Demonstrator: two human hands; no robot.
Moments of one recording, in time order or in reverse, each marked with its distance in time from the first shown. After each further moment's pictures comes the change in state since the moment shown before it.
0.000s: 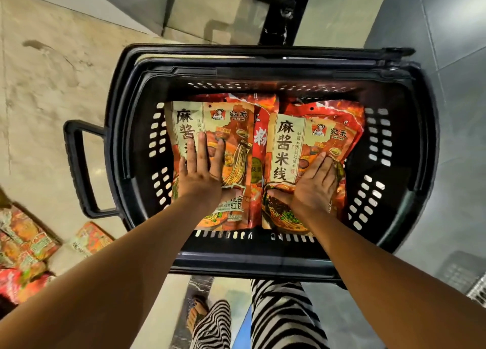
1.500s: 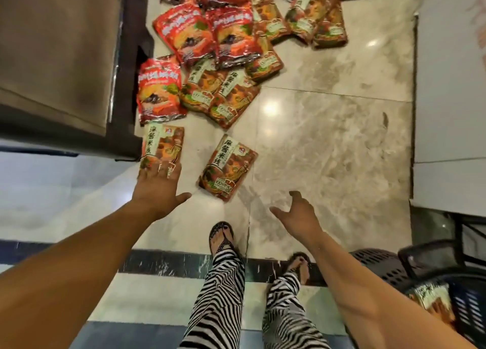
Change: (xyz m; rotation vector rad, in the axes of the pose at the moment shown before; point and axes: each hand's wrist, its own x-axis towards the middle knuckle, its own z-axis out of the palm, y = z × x) left_hand -0.367 -0.423 0.525 -1.020 0.200 -0.742; right_hand -0.378 -0.414 0.307 -0.755 -0.194 -0.817
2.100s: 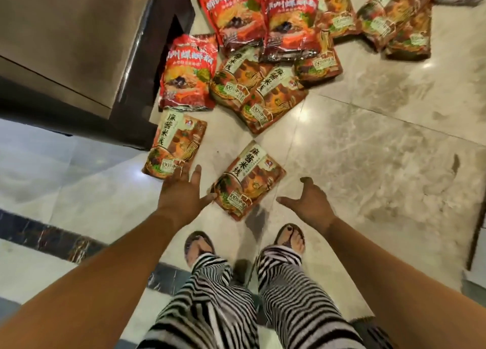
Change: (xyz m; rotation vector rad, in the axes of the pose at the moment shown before) left_hand 0.124 0.017 0.076 -0.276 0.076 -0.146; right_hand 0.189 -0.048 0.029 -0.213 -0.037 -0.164
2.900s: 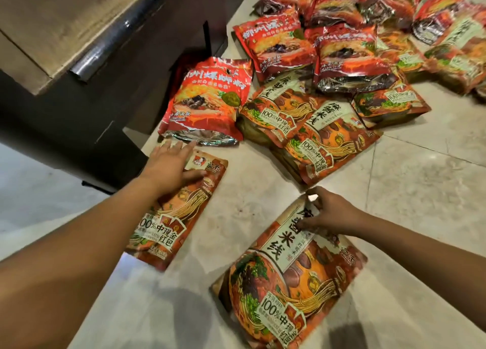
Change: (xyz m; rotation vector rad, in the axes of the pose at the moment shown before) left_hand 0.316 -0.145 0.100 -0.037 0.355 0.003; right_hand 0.274 -0.033 0.100 -0.151 -0.035 -0.357
